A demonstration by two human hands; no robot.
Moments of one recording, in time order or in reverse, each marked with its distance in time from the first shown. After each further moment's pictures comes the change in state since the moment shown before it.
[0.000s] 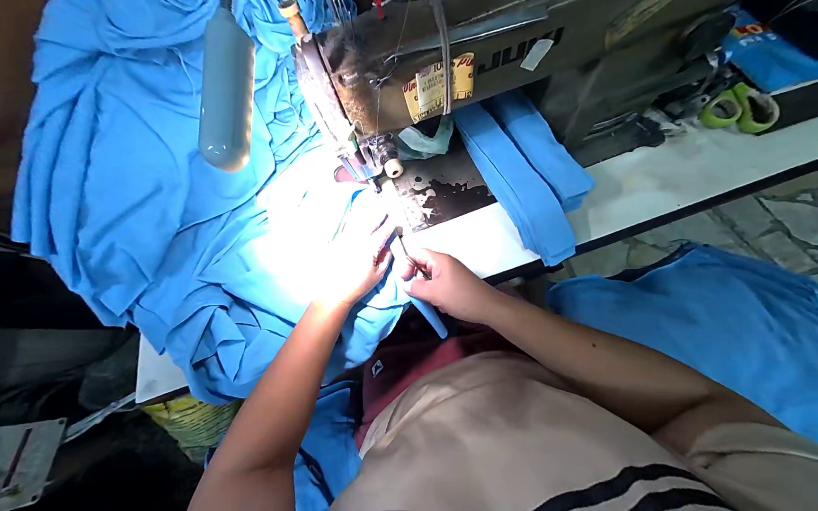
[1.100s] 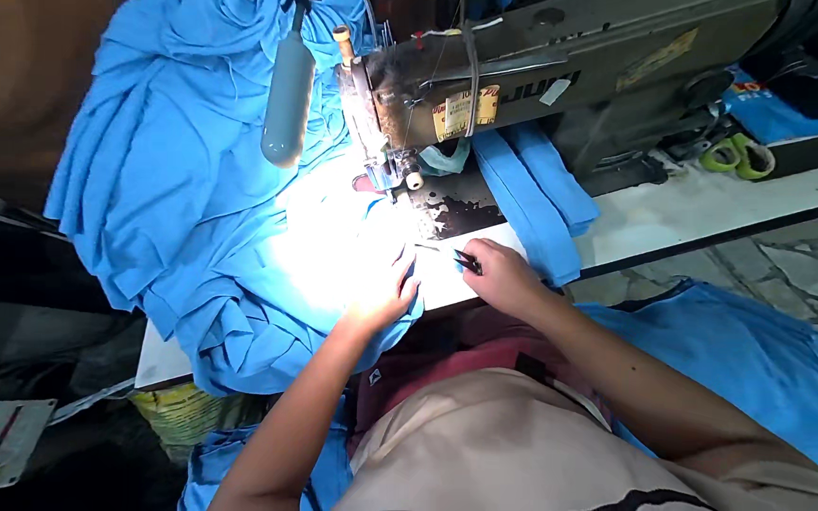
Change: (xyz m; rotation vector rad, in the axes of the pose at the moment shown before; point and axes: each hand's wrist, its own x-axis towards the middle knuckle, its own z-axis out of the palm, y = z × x) left_hand -0.021 0.040 0.005 -0.164 -0.265 -0.314; right_hand -0.013 0.005 -0.044 -0.622 0.281 -0.075
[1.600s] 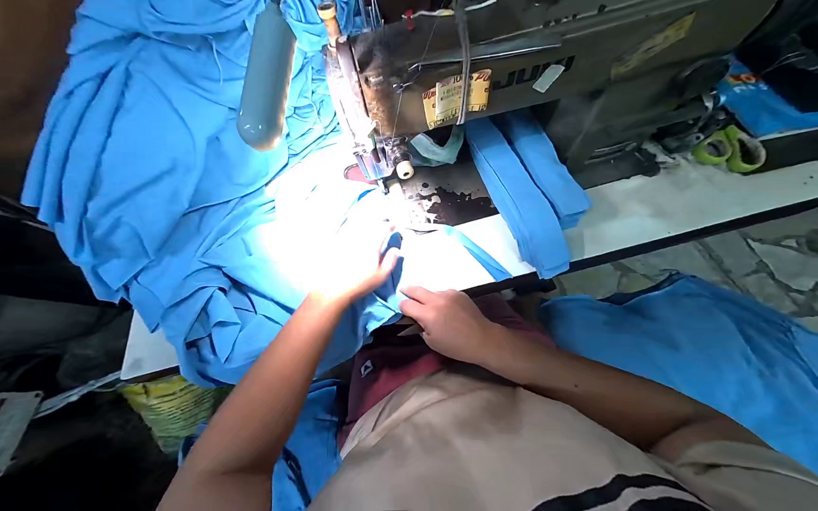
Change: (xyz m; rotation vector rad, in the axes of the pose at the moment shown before) left_hand 0.018 -0.002 -0.035 0.170 0.012 -0.001; right_hand -0.028 -0.012 0.070 -0.109 -0.018 -0.546
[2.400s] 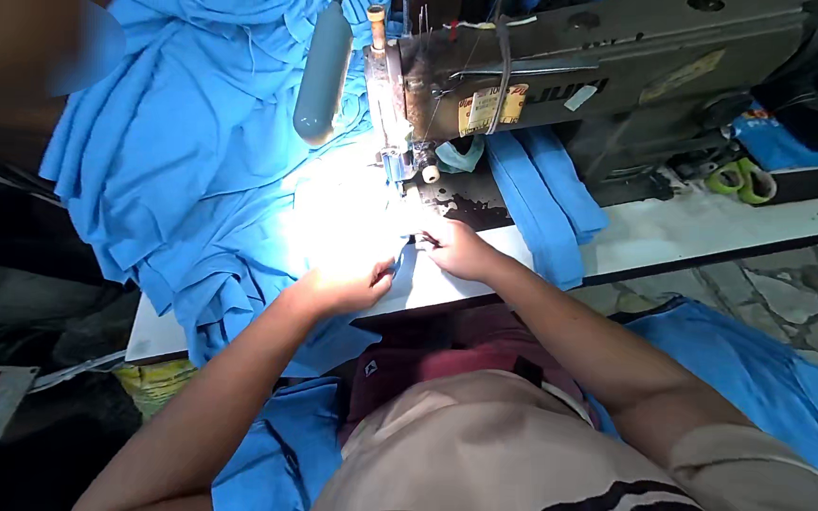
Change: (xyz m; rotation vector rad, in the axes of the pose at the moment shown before) left_hand -0.037 0.013 -0.065 -0.081 -0.365 0.012; right_hand 0.079 0.042 -0.055 0.244 -0.065 0.157
